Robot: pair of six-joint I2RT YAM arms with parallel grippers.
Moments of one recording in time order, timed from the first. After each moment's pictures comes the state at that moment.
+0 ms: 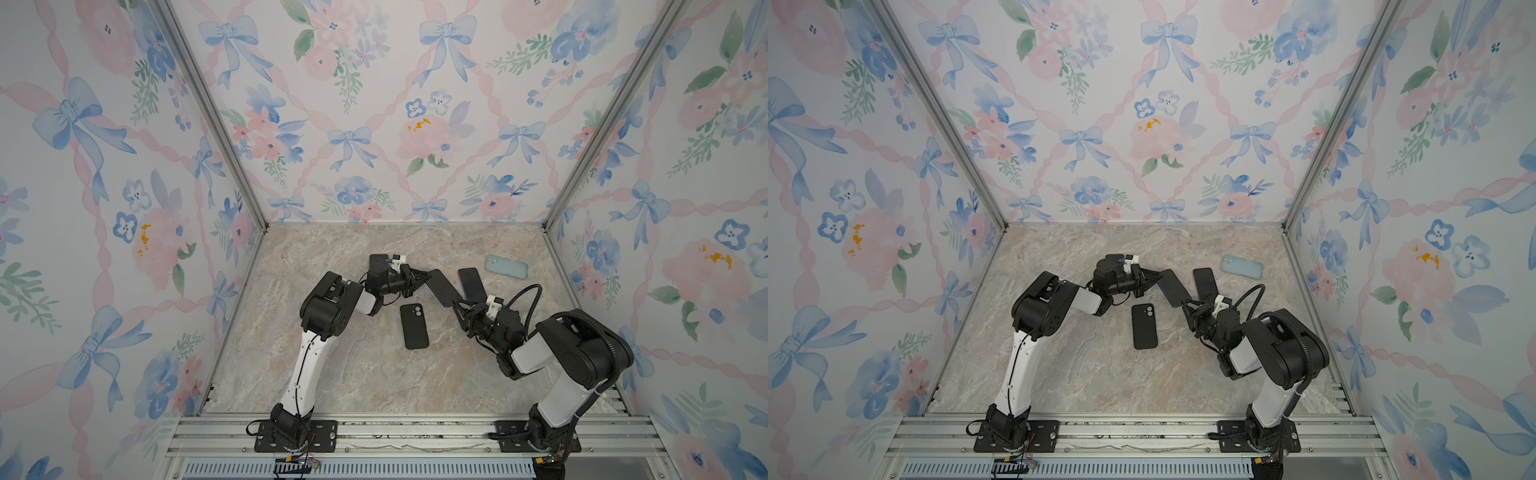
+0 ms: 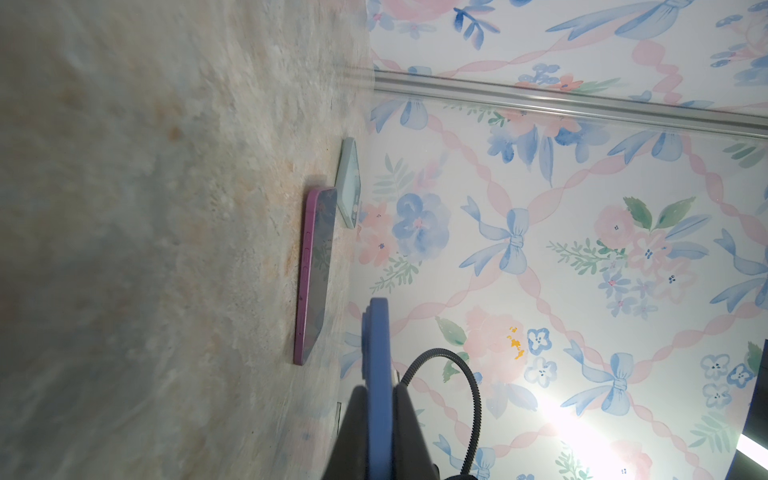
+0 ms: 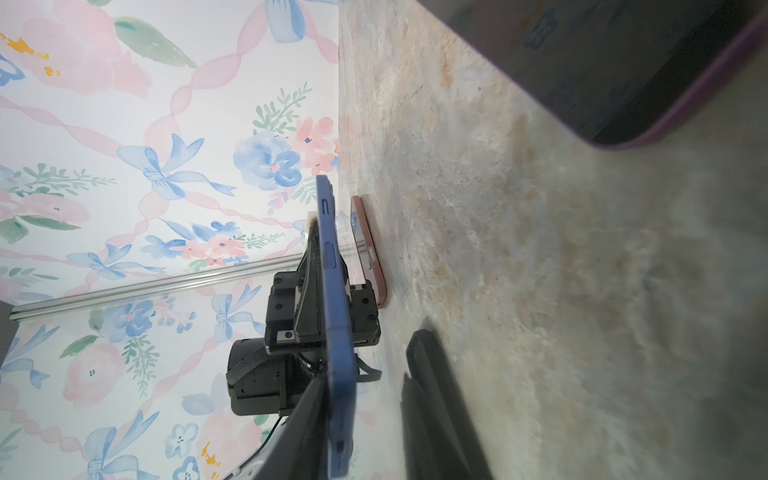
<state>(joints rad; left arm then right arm) -0.48 2.35 1.24 1.01 0.77 -1.58 0.35 1.74 0.27 1.27 -0.25 1.58</state>
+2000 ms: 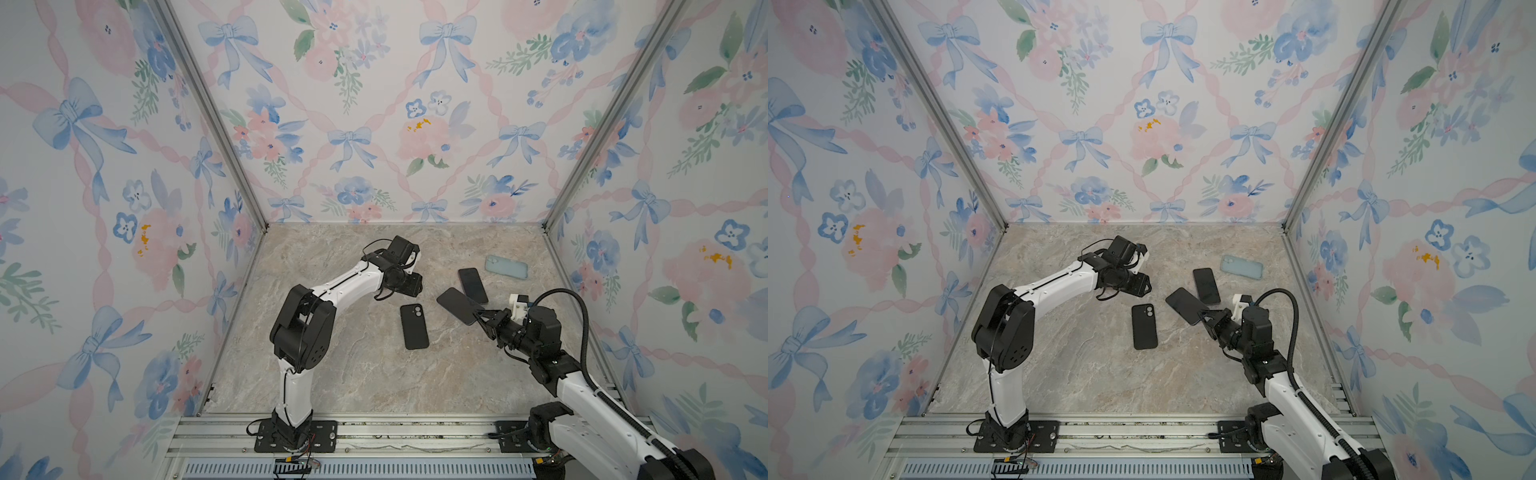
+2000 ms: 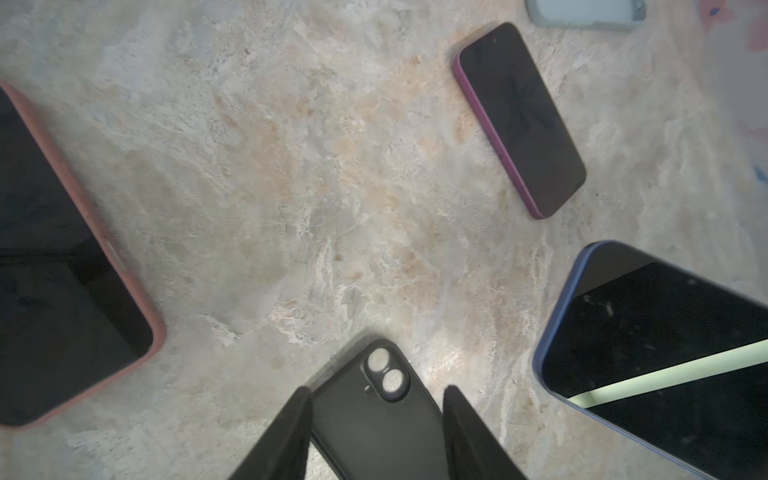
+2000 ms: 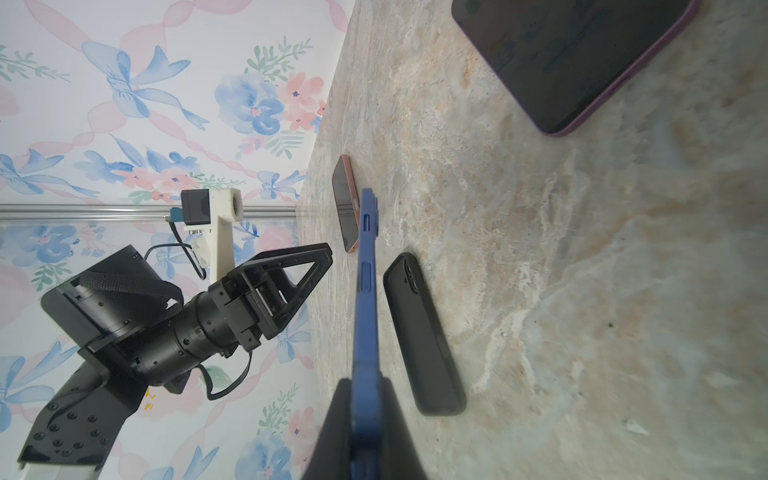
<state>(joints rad) -0.63 1.98 1.55 -0.60 0.14 -0.19 0.23 0.84 0.32 0.11 -0.42 1.22</state>
